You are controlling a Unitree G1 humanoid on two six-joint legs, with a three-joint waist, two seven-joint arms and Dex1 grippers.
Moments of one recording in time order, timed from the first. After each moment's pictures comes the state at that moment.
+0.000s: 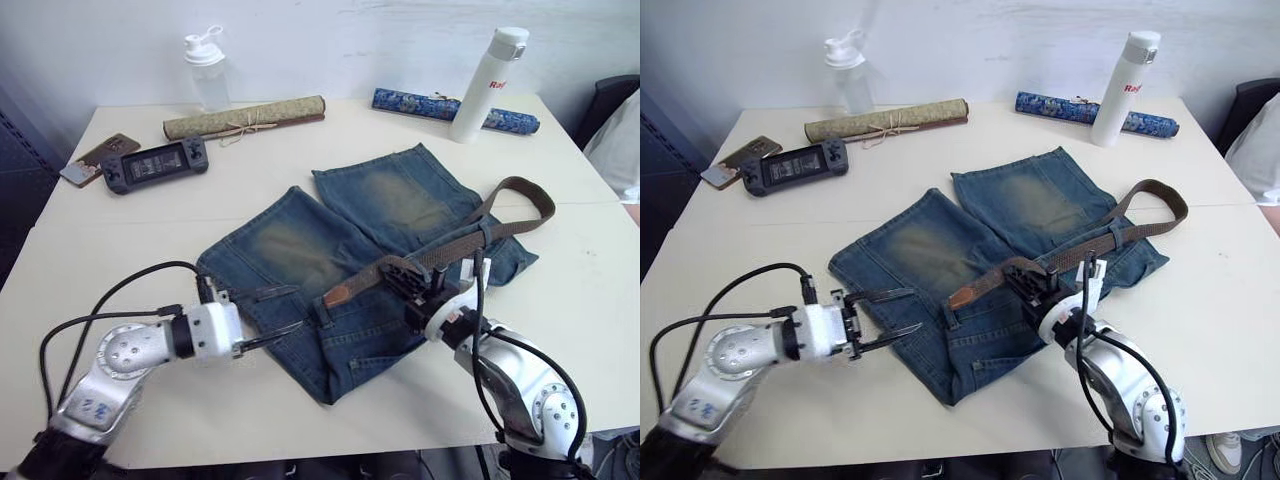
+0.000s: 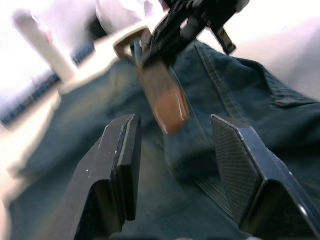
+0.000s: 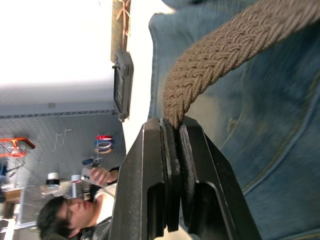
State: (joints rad) left arm 0.01 0.83 -0.08 -0.34 -0.43 -0.19 -0.74; right arm -0.05 -0.25 -0.15 -0.52 1.95 0.59 -0.60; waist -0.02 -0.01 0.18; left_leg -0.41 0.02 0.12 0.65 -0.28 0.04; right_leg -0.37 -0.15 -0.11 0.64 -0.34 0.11
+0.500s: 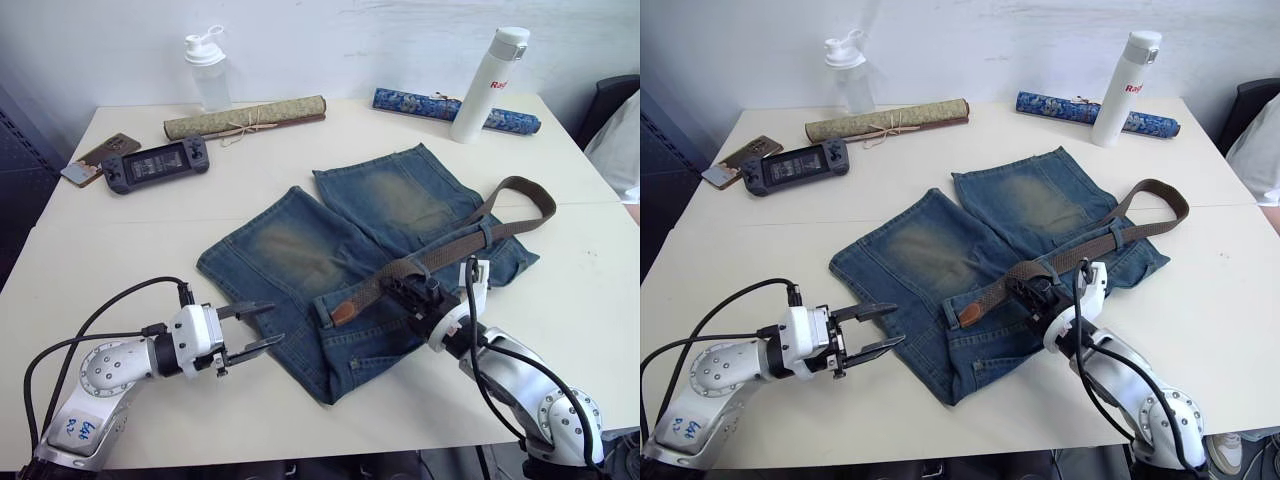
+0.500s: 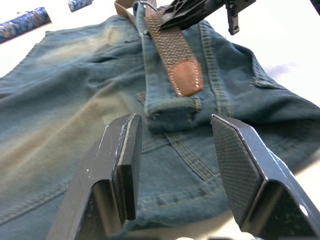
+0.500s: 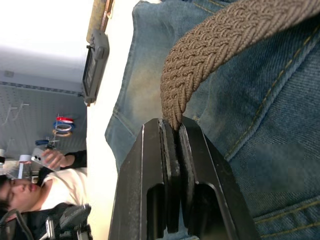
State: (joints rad) left arm 0.12 0.74 0.00 -0.34 -0.43 -0.12 -0.83; right arm -0.01 -0.37 -0.07 -0.53 1.77 0.61 -0.47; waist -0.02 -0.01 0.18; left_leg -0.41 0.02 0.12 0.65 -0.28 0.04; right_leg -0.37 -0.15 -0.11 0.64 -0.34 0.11
